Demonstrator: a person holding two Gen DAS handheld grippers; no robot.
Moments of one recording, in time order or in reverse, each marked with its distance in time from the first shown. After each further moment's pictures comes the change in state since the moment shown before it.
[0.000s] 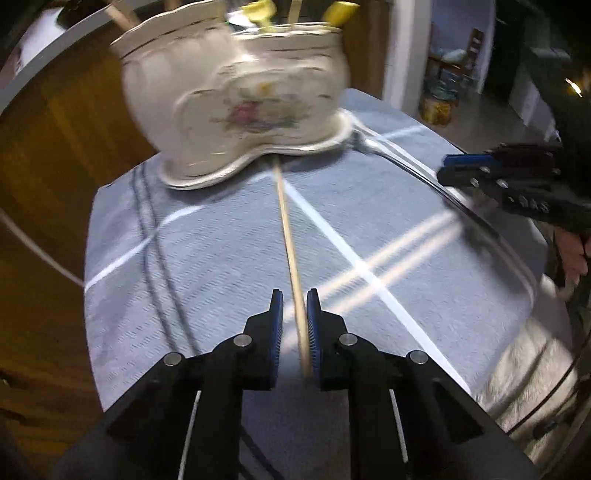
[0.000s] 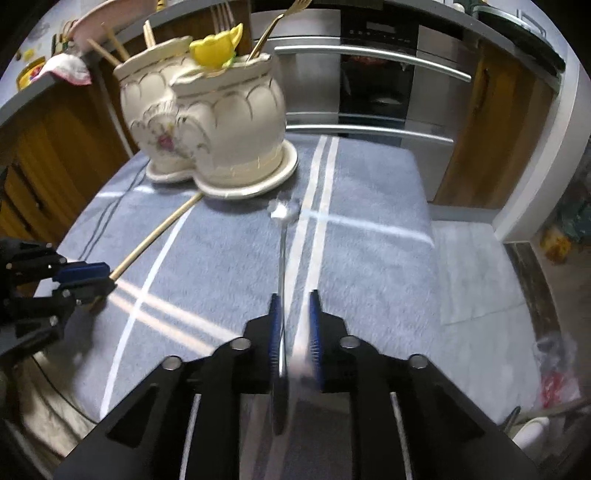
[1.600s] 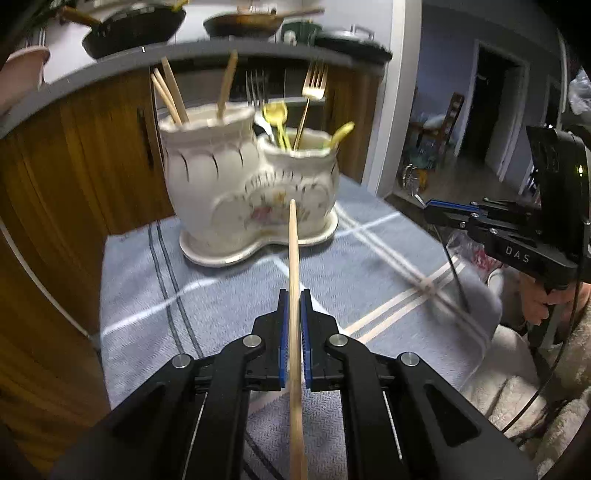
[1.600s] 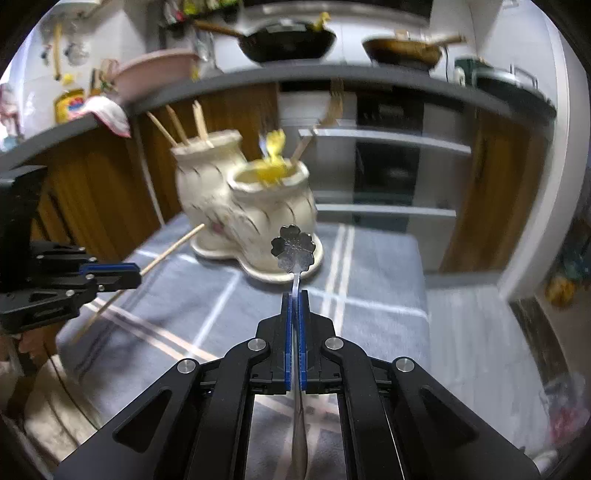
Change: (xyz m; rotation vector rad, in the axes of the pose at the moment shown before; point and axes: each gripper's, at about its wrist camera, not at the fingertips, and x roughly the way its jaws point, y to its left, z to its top) left arm -0.058 0.021 0.006 -0.029 -0.287 -0.102; right arm -0.068 0.020 -0.005 -0.059 -0.345 0.054
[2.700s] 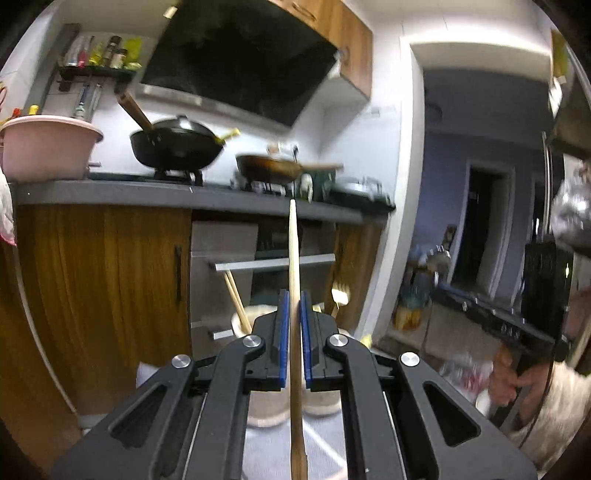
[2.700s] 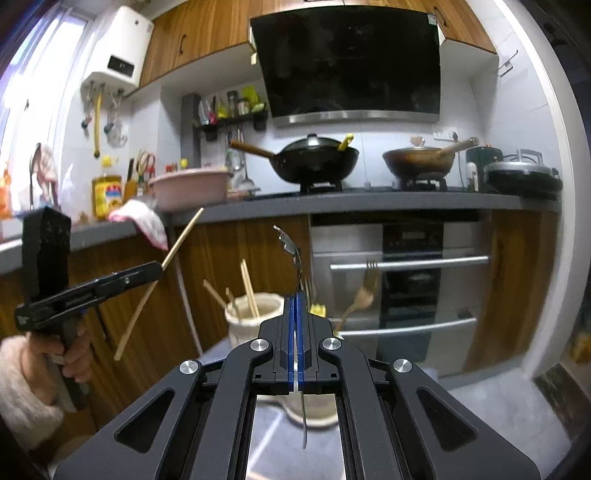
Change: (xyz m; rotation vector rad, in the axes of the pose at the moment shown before) left arm -0.094 0.062 0.065 -0.131 -0.567 -0.034; right arm -0.038 0.012 0.093 0.014 -0.393 0.105
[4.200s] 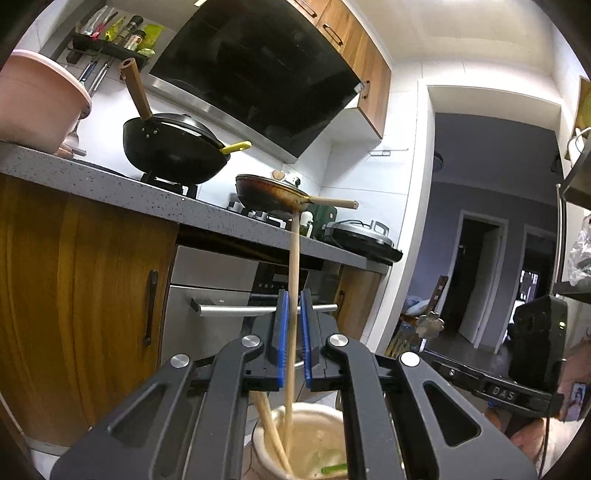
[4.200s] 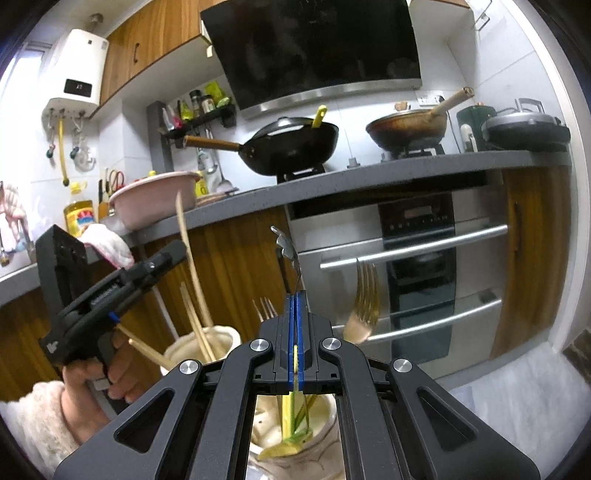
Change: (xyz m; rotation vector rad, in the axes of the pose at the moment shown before) left arm 0.121 0.060 0.003 -0.100 -0.130 -0.082; right arm 0.106 -0.051 -0.016 0.140 0.042 -0.011
